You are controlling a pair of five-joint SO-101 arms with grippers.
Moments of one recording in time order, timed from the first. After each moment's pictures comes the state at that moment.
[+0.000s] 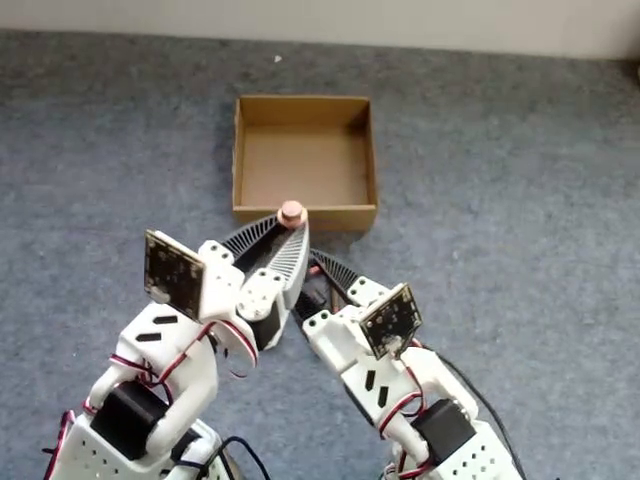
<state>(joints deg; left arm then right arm) 29.6 -84.4 62.7 38.5 13.3 -43.0 -97.3 88.0 21.4 5.9</state>
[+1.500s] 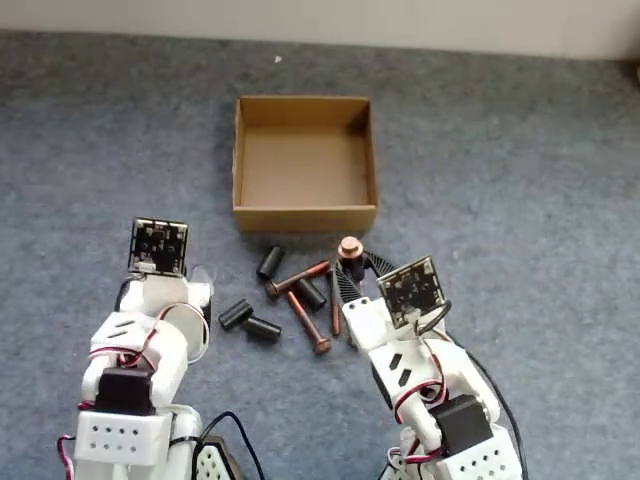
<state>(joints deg) -2.5 -84.9 79.0 58.2 3.0 -29.1 -97.1 83.2 38.7 9.5</state>
